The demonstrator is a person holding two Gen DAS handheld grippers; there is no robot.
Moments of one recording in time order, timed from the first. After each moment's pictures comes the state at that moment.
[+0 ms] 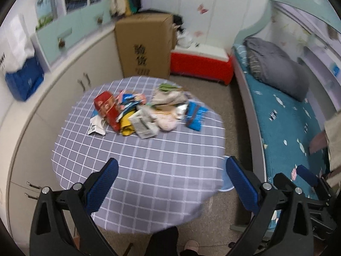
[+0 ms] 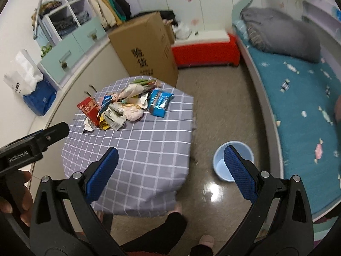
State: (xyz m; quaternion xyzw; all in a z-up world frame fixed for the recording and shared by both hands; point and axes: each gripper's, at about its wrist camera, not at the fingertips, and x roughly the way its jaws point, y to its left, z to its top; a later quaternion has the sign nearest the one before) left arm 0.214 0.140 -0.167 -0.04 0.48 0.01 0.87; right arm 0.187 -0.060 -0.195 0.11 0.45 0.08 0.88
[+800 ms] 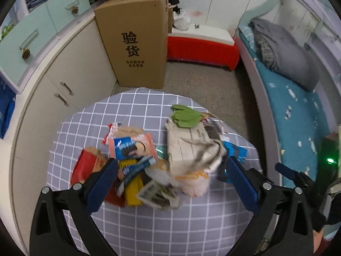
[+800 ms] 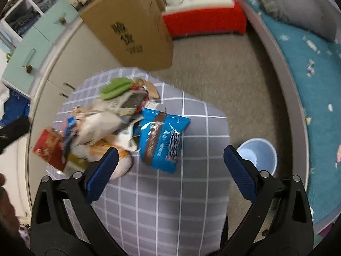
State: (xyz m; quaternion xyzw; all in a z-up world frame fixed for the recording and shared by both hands) left arm 0.443 0.174 -0.228 0.01 0.55 -0.02 0.84; right arm 0.422 0.001 -0.318 0.14 0.56 0.06 0.81
